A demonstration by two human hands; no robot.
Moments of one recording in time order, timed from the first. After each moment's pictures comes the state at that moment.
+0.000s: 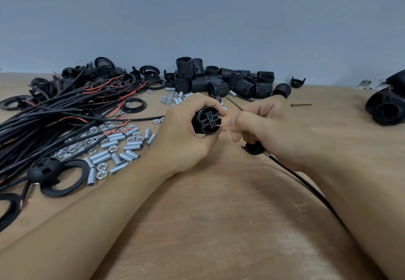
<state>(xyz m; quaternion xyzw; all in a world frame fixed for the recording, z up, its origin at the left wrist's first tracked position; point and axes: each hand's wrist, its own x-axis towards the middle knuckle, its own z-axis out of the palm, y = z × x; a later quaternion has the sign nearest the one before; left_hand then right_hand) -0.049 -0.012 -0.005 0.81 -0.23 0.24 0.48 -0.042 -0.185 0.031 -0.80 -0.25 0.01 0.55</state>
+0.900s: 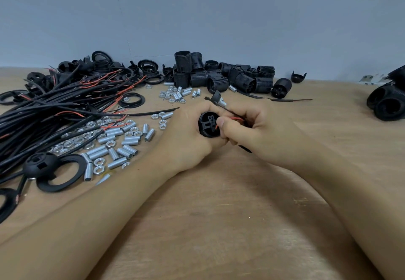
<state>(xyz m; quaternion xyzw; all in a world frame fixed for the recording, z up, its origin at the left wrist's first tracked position) -0.052 -0.020 -0.007 0.81 -0.18 0.14 0.53 -0.047 -0.181 0.026 -0.82 -0.34 -0.02 0.46</state>
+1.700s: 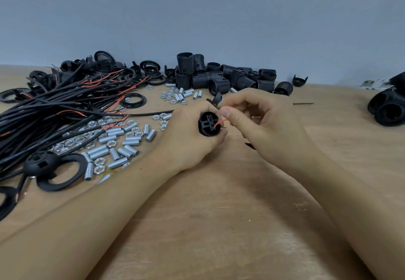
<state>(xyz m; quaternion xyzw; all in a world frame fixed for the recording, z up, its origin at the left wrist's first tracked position) -0.046 -0.020 -0.010 0.84 -0.15 0.17 0.50 -0.042 -0.181 0.019 -0.80 -0.31 -0.14 0.49</state>
